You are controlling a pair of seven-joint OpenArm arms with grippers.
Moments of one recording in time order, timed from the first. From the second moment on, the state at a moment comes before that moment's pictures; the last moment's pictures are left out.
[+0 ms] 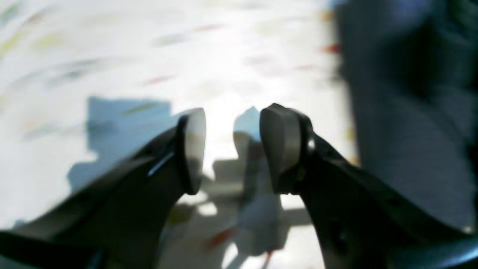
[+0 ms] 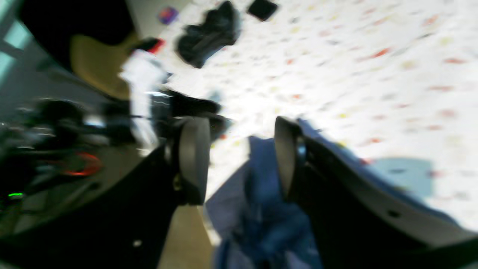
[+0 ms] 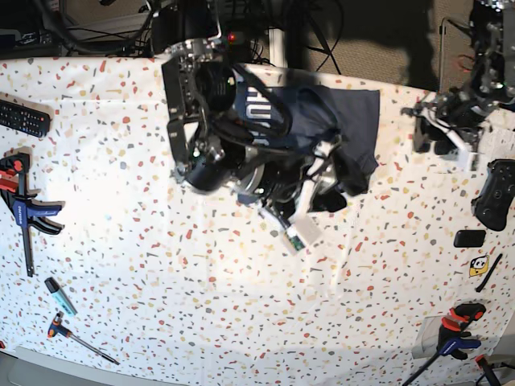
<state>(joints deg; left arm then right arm) 16.3 -24.0 -10.0 88.0 -35.4 -22.6 30.7 5.4 -9.0 -11.5 98.5 32.7 33.8 -59.1</state>
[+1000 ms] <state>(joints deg) 22.1 -16.5 6.1 111.2 -50.2 -33.2 38.4 4.9 -0.2 0.4 96.5 26.1 33.9 -58.0</state>
